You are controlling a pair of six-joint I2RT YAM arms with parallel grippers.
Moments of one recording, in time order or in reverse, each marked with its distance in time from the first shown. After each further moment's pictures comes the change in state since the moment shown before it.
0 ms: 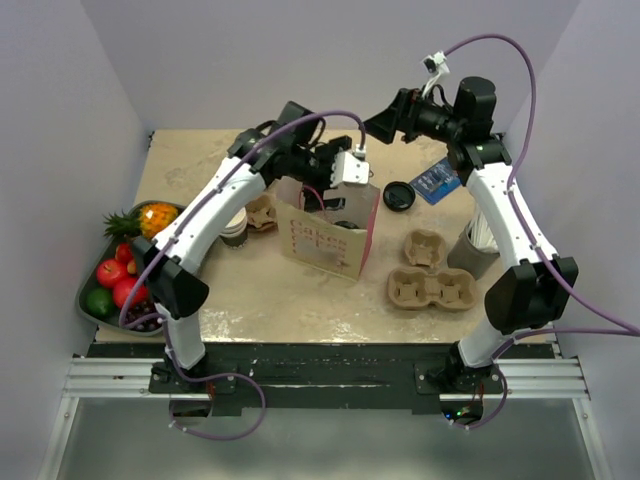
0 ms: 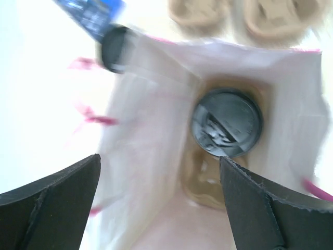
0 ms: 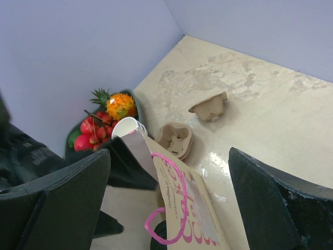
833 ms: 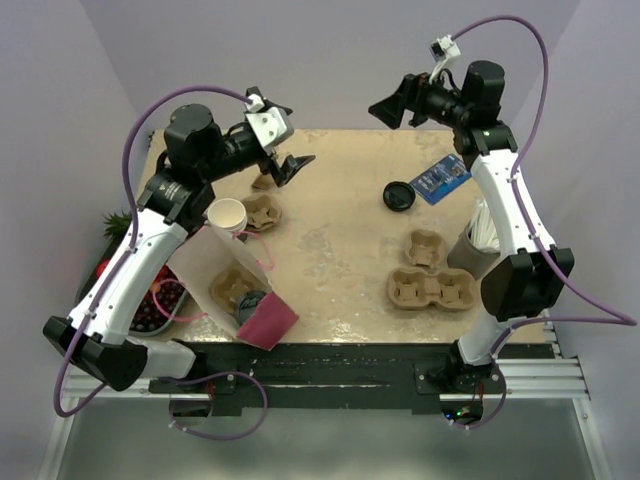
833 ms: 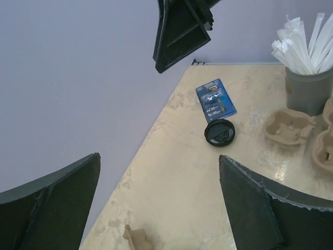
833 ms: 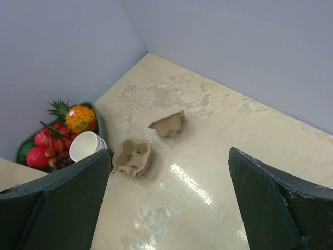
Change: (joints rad) left arm 0.195 -0.561 -0.501 0.795 0.047 -0.557; right arm -0.041 0.087 0.169 -0.066 0.074 -0.150
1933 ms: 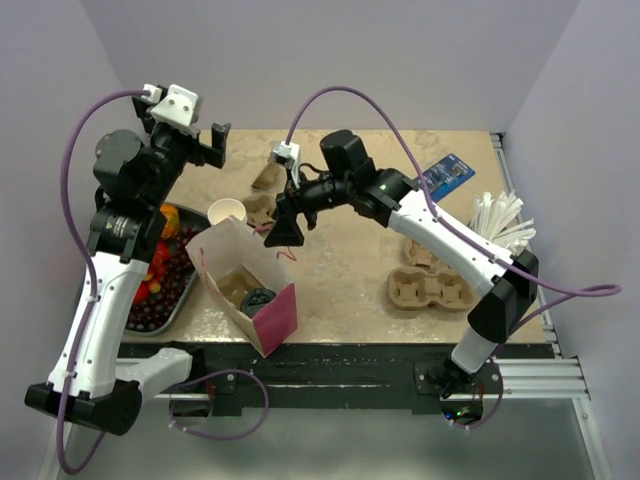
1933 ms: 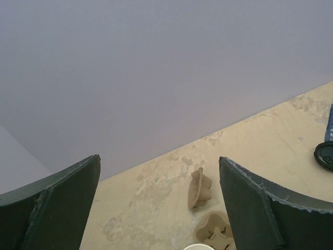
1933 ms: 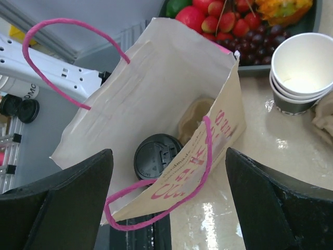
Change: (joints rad) left arm 0.225 -0.218 -0.127 0.032 -0.453 -0.195; right arm 0.657 -0.043 -0.126 -0.268 -0.075 -0.193
